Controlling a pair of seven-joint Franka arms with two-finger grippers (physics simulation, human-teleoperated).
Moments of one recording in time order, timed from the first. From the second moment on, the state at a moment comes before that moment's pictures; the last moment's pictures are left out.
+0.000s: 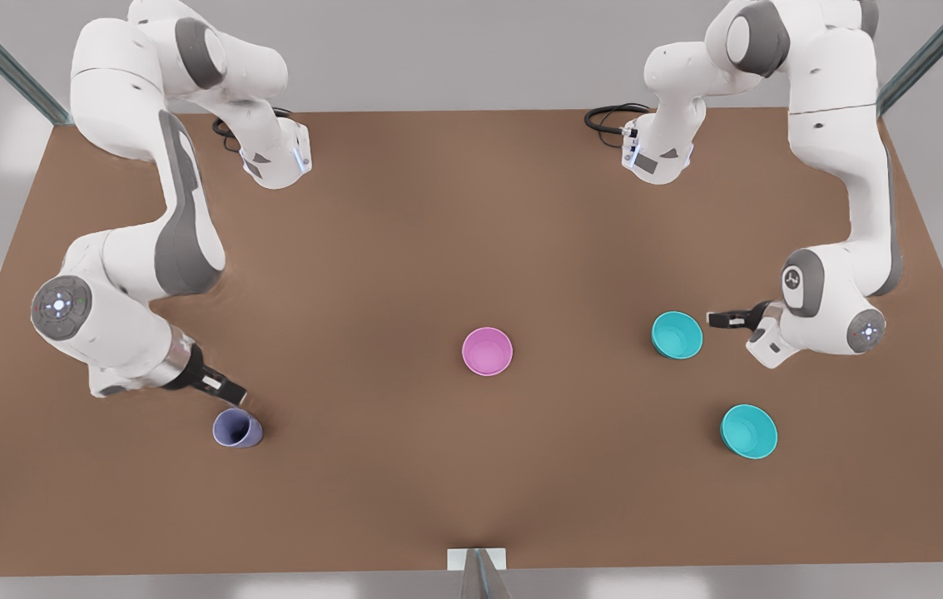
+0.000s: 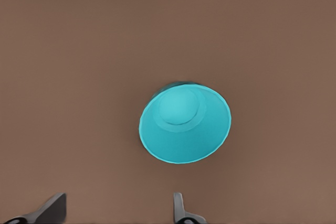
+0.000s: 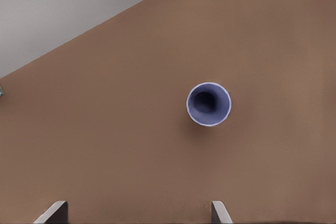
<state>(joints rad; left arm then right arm) 0.01 0.40 0.10 -1.89 -0.19 1.83 0.11 0.04 0.39 0.09 -1.26 0.00 1.71 0.56</state>
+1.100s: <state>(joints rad) -0.64 0.60 0.10 -1.53 -0.30 2.03 0.02 -0.02 0.22 0.04 -1.29 -0.12 1.44 -0.05</state>
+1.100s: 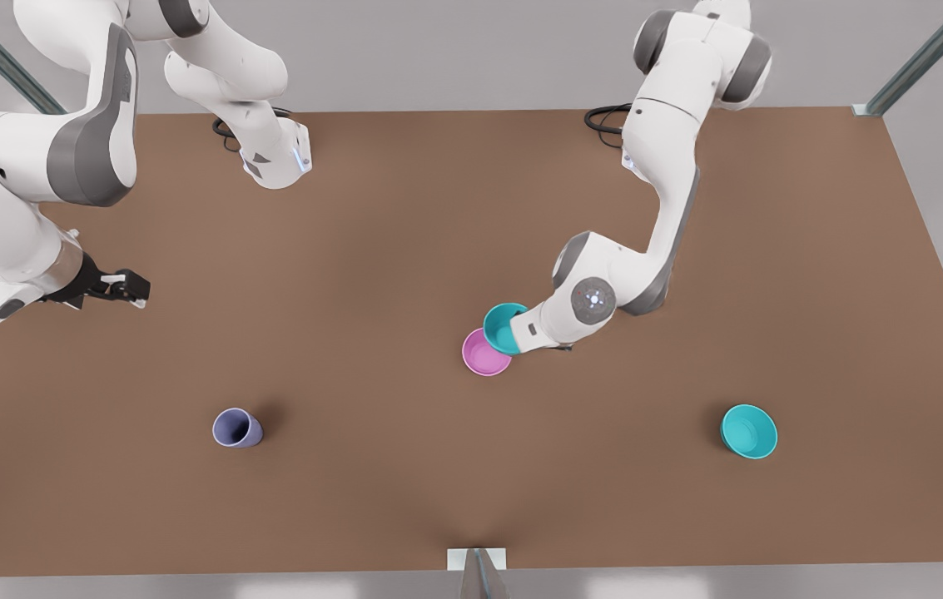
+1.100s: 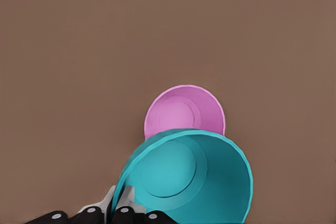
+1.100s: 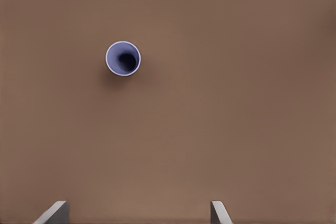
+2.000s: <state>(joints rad) -0.64 0.79 0.09 -1.33 -0.36 1.96 -0.50 -0.02 0.22 0.04 -1.29 -0.13 1.44 -0.14</state>
